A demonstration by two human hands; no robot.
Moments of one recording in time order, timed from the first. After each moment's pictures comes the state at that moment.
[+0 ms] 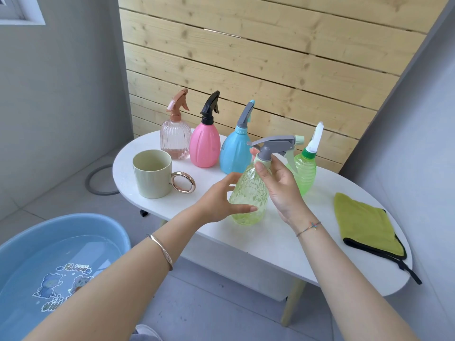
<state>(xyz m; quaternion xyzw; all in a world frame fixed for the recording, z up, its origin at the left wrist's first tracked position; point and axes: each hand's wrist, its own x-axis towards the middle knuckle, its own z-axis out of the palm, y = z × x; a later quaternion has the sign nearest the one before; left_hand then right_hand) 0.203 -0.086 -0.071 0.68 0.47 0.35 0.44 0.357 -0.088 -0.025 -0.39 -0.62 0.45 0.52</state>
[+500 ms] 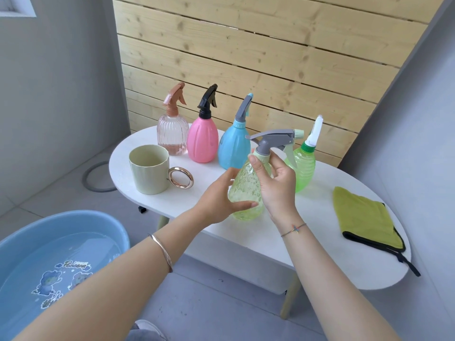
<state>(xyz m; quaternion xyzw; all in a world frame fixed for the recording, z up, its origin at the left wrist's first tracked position) 0.208 -0.090 -0.082 0.69 0.48 0.38 0.37 0.338 -0.094 -0.036 -0.44 -0.57 0.32 0.61</state>
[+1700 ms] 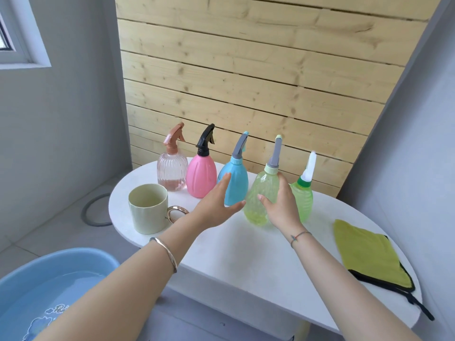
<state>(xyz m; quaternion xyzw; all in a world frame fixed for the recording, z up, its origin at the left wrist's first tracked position) 0.196 -0.048 -0.037 0.73 0.55 0.28 0.29 0.377 -0.035 -0.038 -0.62 -0.65 0.17 0.41</state>
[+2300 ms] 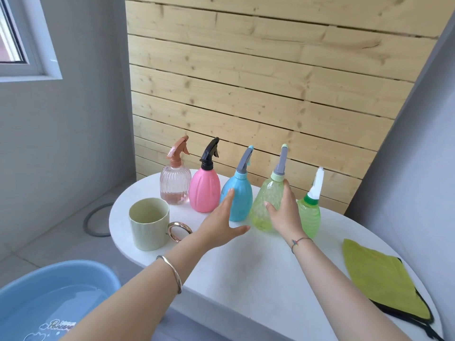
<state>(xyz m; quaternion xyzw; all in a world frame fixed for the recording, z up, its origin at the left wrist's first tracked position) 0.200 -0.032 -0.052 0.74 0.56 0.26 0.27 0.376 0.001 -0.036 -0.63 -0.63 0.18 0.42</state>
